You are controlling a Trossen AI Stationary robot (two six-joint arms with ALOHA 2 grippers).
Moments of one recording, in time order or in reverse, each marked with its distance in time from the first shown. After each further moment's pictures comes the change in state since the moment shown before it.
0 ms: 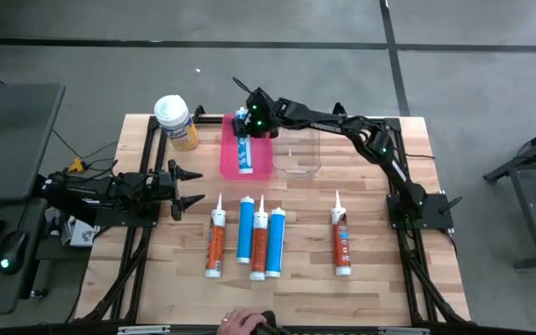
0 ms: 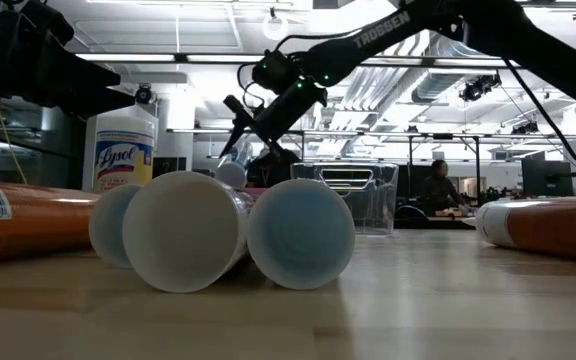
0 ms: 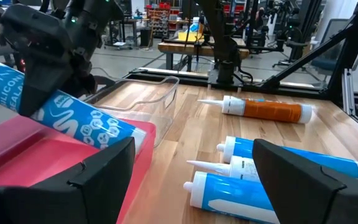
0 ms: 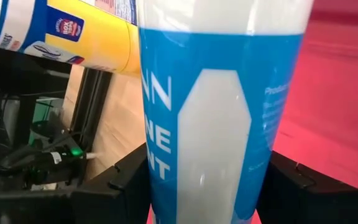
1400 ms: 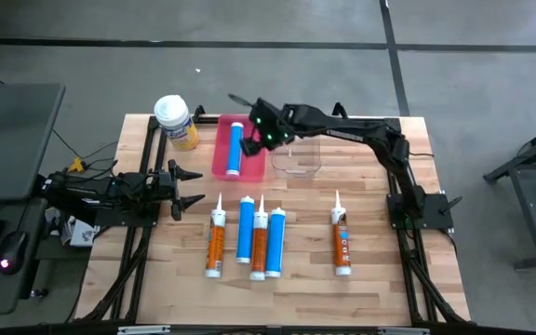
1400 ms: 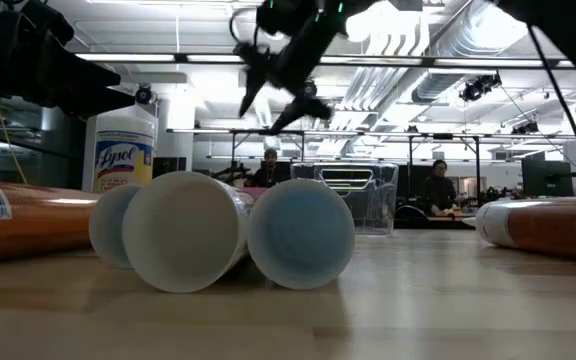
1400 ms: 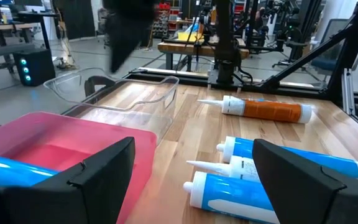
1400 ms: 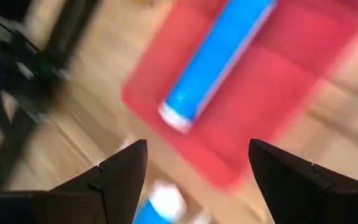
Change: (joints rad) left arm 0.000 0.000 0.000 -0.001 0.000 0.000; right arm 0.165 -0.218 -0.002 -0.448 0.172 -0.157
